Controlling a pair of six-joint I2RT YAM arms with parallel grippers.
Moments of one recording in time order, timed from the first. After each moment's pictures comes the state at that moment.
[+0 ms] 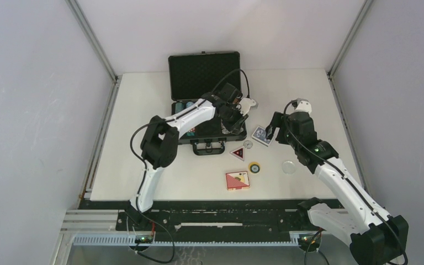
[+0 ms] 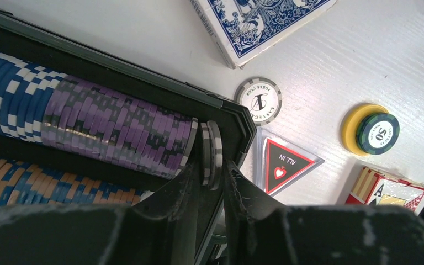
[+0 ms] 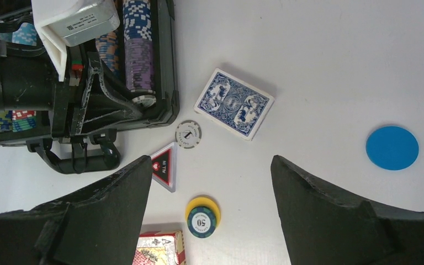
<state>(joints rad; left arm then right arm) -0.69 2.24 1.91 -0.71 0.40 0.28 0.37 0.95 0.80 -0.45 0.19 0.46</state>
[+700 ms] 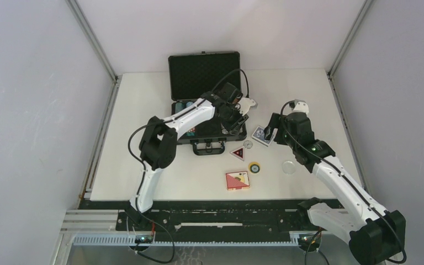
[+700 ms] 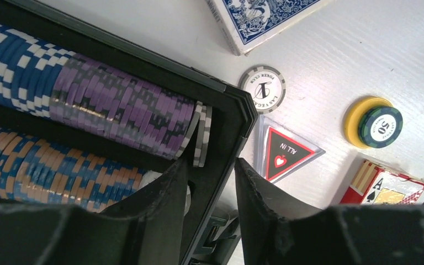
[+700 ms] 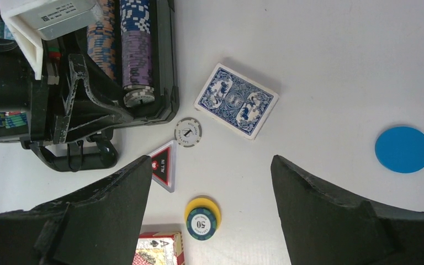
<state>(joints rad) -0.70 2.22 1.91 -0.75 0.34 0.27 0.37 0.98 0.78 -0.41 0.17 0.46</state>
